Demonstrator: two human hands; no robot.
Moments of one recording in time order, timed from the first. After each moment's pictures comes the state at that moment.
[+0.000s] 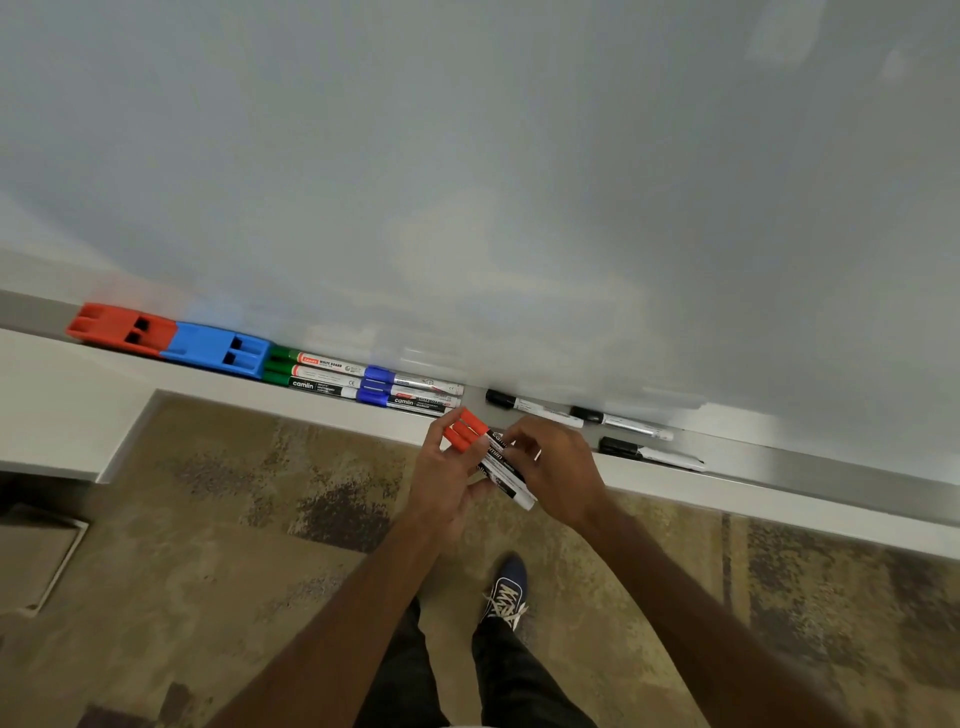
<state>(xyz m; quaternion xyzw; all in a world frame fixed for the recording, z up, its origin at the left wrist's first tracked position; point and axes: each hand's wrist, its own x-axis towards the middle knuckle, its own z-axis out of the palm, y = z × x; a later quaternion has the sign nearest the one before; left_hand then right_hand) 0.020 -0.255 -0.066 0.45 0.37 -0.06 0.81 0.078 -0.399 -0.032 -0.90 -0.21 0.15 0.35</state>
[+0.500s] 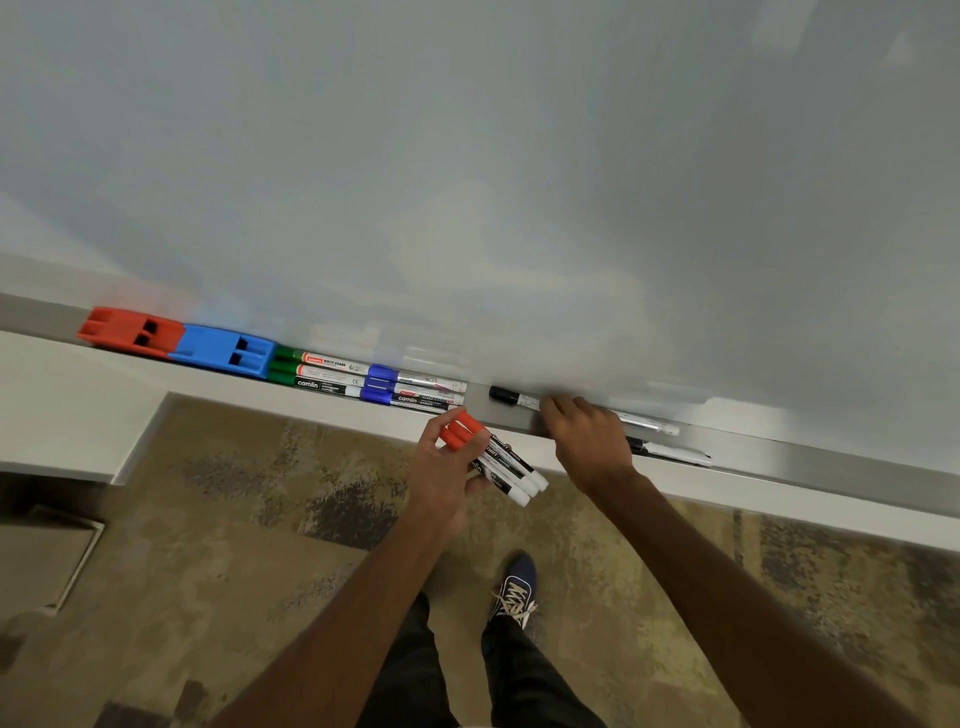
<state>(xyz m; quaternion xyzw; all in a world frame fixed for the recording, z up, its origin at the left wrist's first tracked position) 0.022 -0.254 -0.064 0.47 0.40 -0.03 0.79 0.108 -0.418 -0.048 -0.95 -0.31 0.02 -0.01</state>
